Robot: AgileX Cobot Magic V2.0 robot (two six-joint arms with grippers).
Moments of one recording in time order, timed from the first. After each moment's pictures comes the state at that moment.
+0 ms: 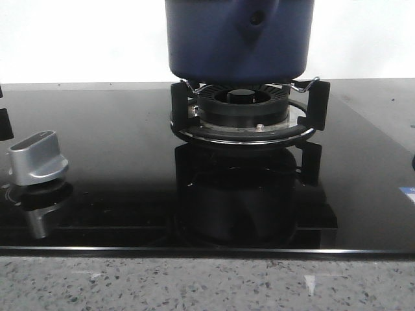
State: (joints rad) left arm -0.34 1.85 -1.60 -1.39 1.00 1.56; right arm -0.51 1.43 -1.57 0.30 1.21 -0.18
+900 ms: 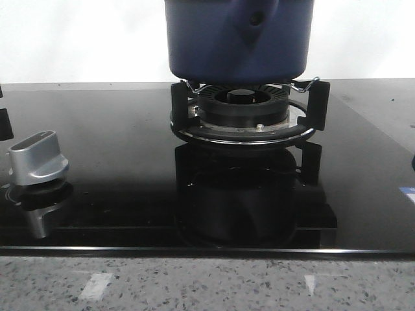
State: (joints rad) left arm -0.18 1.68 -1.67 -1.38 1.01 1.51; right arm -0.51 1.43 -1.57 0.50 1.21 -0.21
